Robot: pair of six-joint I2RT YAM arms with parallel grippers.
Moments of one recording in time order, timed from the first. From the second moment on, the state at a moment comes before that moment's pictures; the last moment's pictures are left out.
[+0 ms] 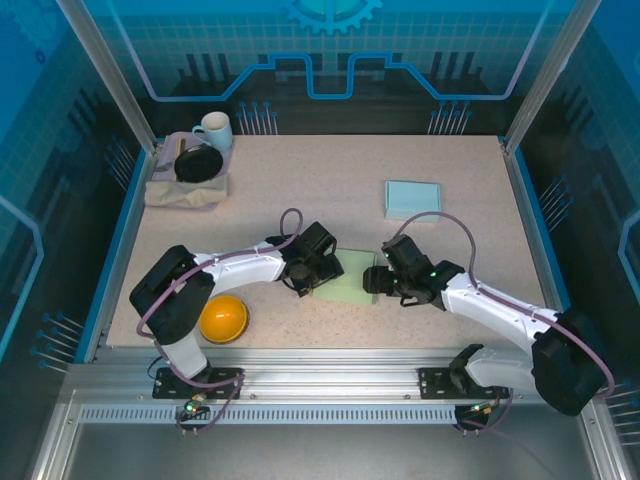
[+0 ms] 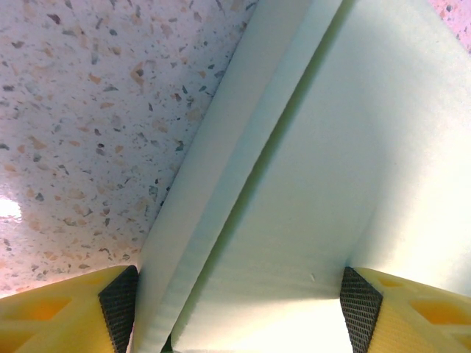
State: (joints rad) left arm -0.75 1.72 1.02 -0.45 0.08 -1.24; right arm 0.65 1.20 0.64 -0.46 0.00 0.67
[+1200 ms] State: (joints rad) left arm -0.75 1.72 1.02 -0.45 0.08 -1.24; right arm 0.74 1.25 0.60 -0.37 -0.03 0.83
